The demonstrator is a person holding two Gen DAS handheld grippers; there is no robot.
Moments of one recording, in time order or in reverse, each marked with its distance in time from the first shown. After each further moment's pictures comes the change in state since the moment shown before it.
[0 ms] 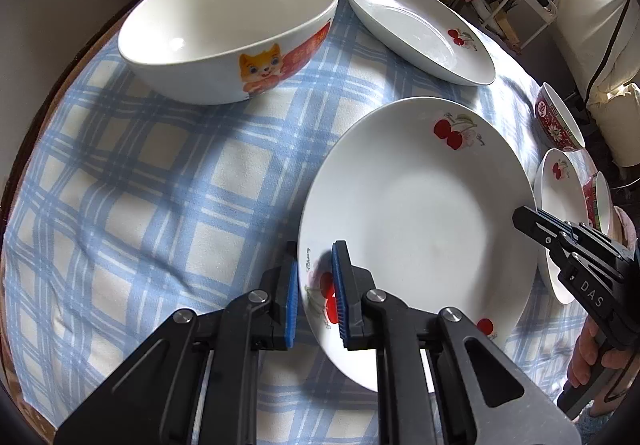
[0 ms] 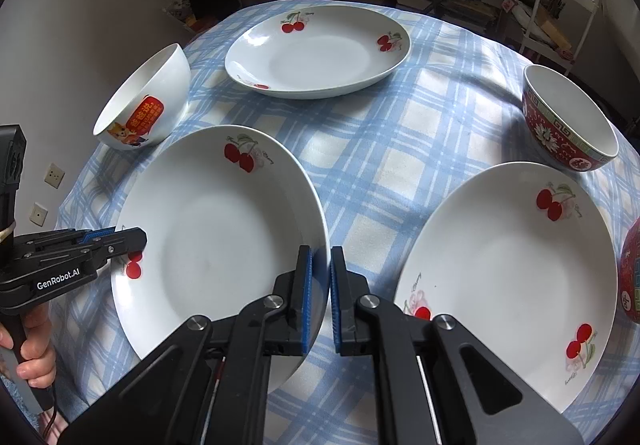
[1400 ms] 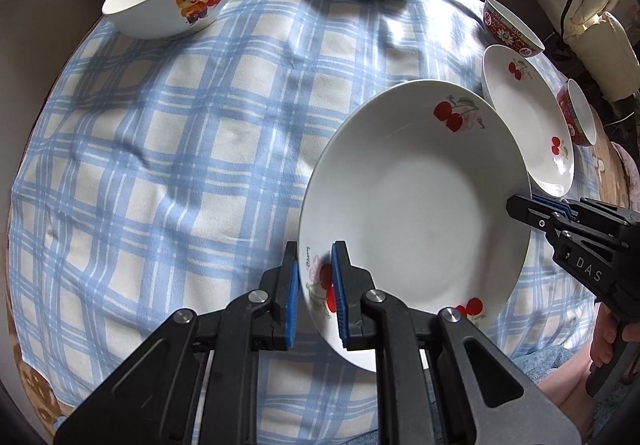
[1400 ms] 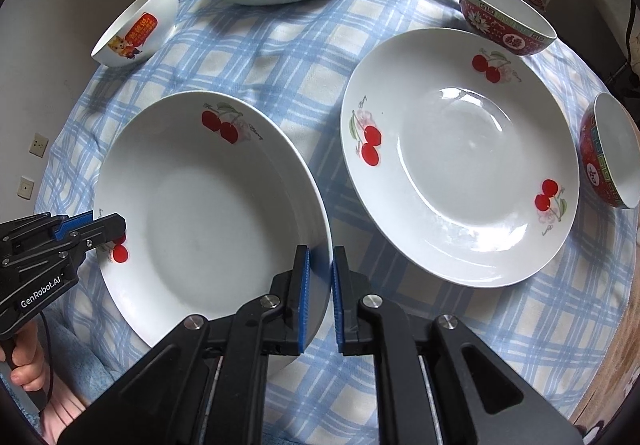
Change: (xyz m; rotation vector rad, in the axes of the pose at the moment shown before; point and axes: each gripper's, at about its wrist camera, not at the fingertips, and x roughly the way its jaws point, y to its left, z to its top) left arm -0.018 -0.056 -0.074 0.131 0.087 0.012; right arm -0.033 -0.014 -0.076 0.051 0.189 -0.088
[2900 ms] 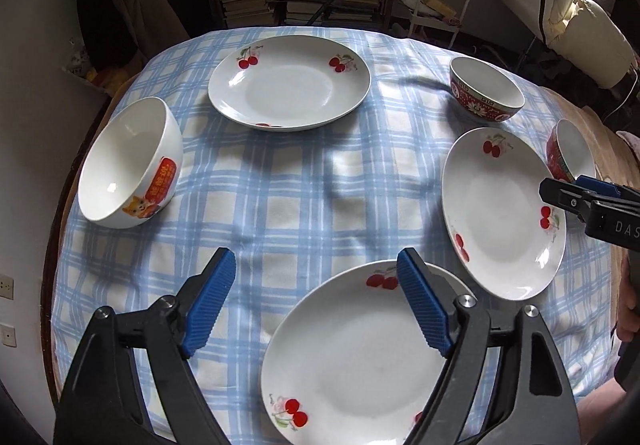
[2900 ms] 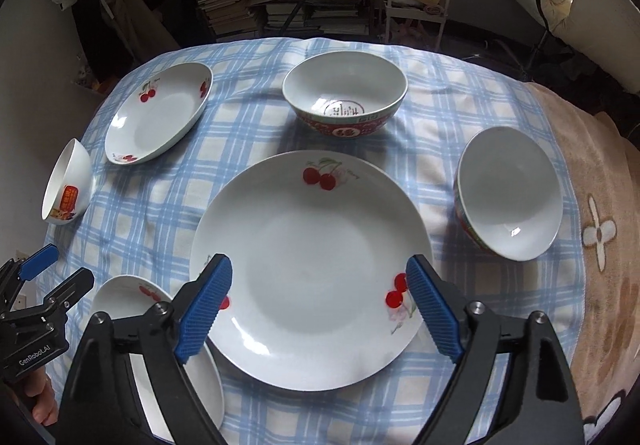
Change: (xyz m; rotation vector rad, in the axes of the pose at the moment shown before) left arm -0.018 -0.078 0.103 0.164 -0.193 0.081; right arm -0.056 -0.115 0.055 0.274 -0.203 -0.106
